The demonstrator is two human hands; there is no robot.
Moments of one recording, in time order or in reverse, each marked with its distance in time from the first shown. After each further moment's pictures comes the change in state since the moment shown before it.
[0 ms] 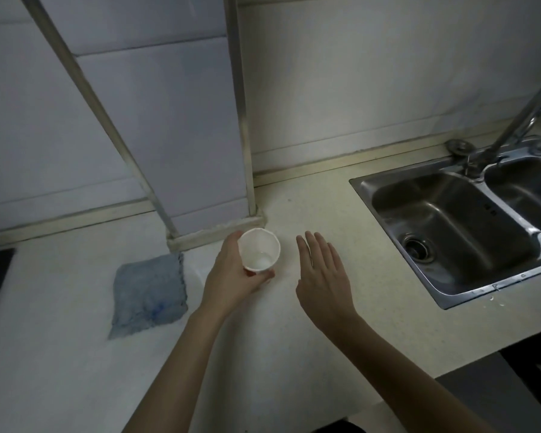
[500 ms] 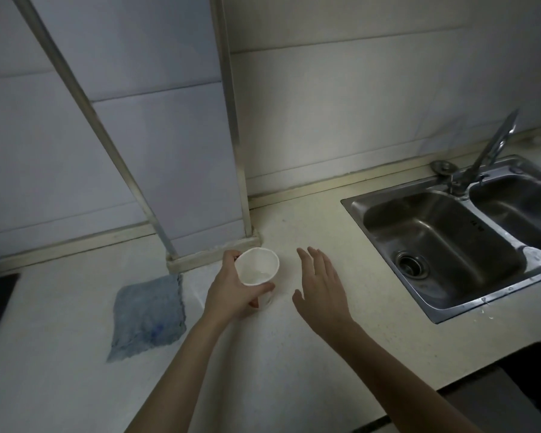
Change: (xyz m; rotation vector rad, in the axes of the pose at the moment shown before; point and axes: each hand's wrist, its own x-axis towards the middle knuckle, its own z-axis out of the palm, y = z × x) left_hand 0.001 0.019 -0.005 -0.078 -0.040 -0.134; right_hand 0.008 0.008 -0.013 0.262 -0.030 0.101
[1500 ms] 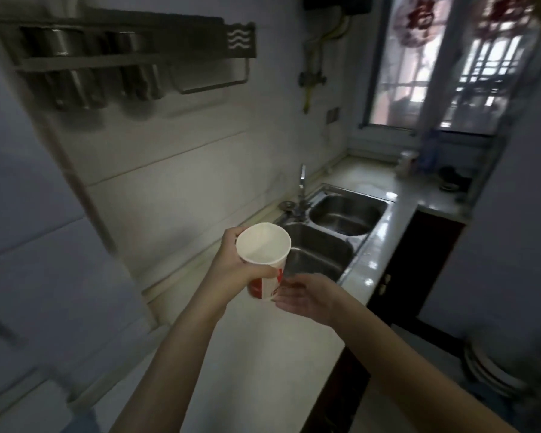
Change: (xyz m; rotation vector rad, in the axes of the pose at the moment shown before) left_hand -0.085 0.258 -0.015 -0.305 -0.541 0.474; right_hand -0.098 0.045 -0.209 1.691 0.102 0.870
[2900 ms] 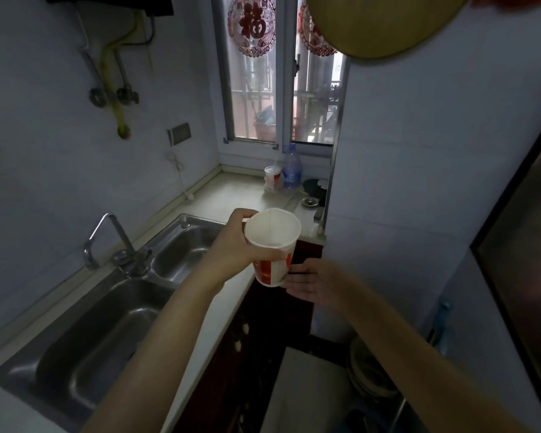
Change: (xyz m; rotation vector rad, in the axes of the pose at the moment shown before) left_hand 0.207 0.170 0.456 0.035 -0.389 0.163; right_hand 0.013 -0.238 -0.472 0.206 0.234 -0.106
